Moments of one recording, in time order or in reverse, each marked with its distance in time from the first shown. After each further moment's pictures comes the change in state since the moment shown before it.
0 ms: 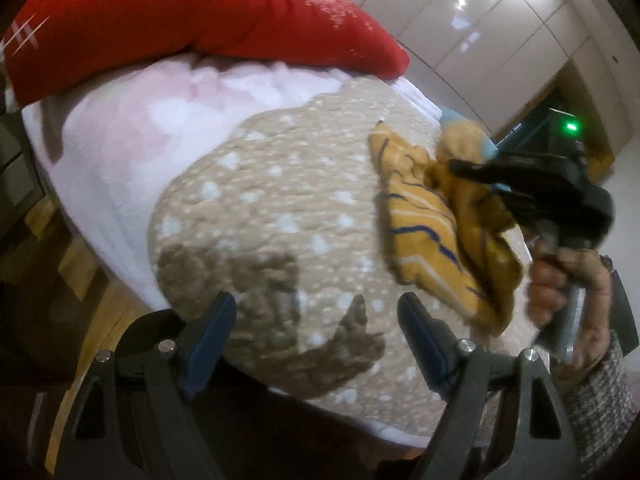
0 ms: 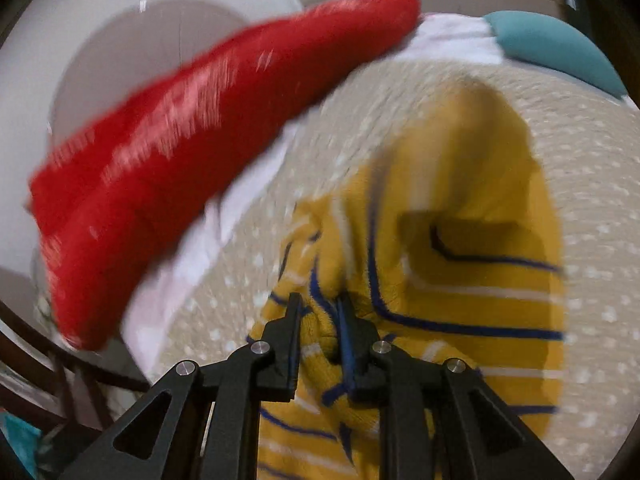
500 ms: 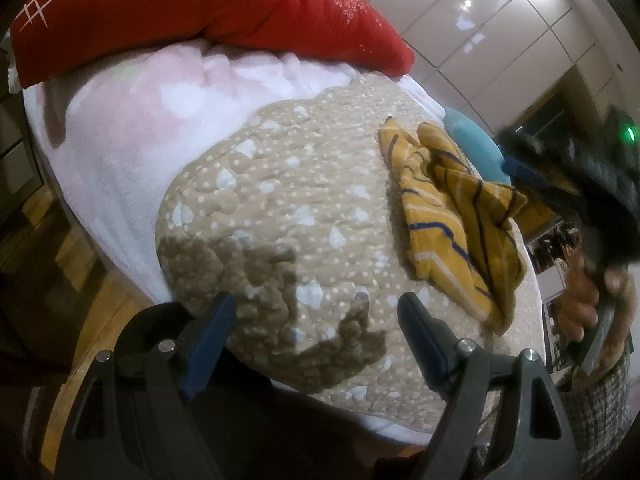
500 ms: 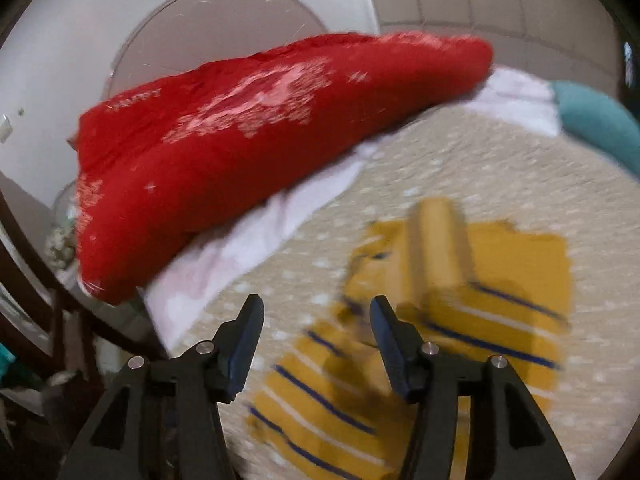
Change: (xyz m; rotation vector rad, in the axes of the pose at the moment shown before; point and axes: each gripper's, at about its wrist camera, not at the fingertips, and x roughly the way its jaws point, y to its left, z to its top) left arm 0.008 0.010 -0.001 -0.024 0.020 -0.014; right arm -0.041 0.036 -0.012 -0.256 -0.086 0.046
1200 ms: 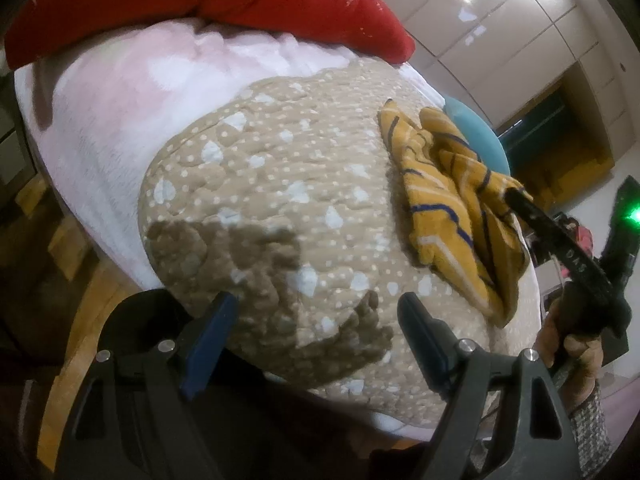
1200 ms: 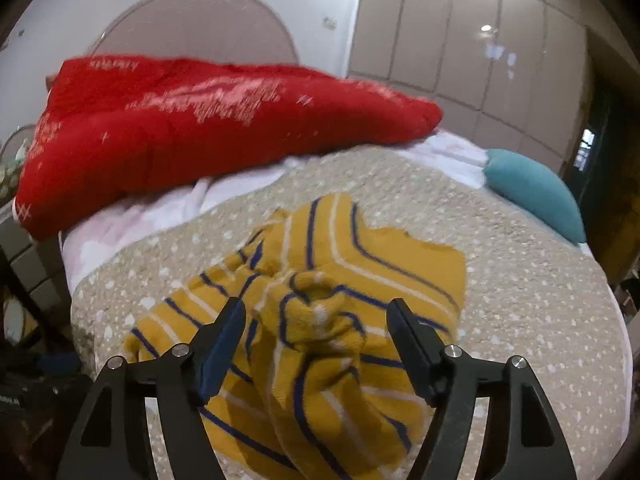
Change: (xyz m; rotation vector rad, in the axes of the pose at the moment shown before) left arm 0.013 -0.001 -0.005 -0.009 0.043 -0.015; right arm -0.019 -0.013 -0.063 -0.190 -0.121 -0.284
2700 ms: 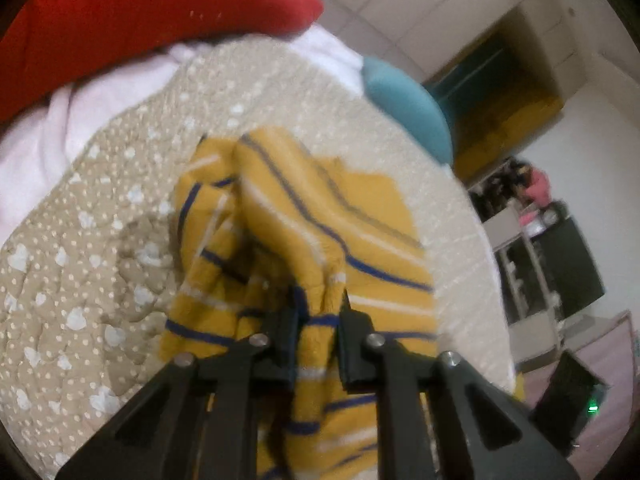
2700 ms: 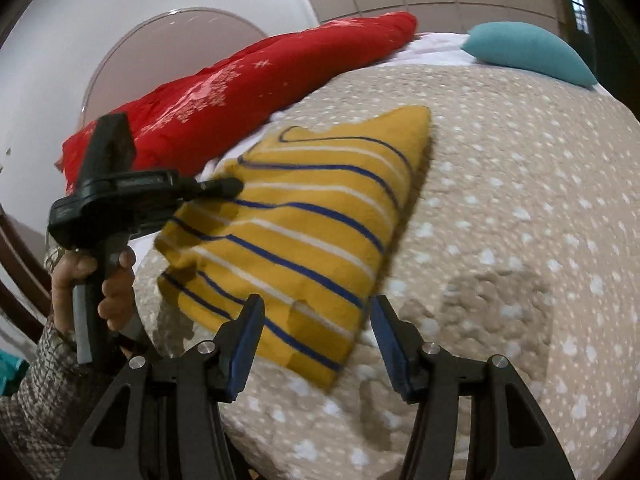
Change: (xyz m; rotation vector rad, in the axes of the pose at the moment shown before) left arm 0.102 -0.141 0.126 0.208 0.112 -0.209; right arm -0.041 -0.085 -0.093 0.404 0.124 0.260
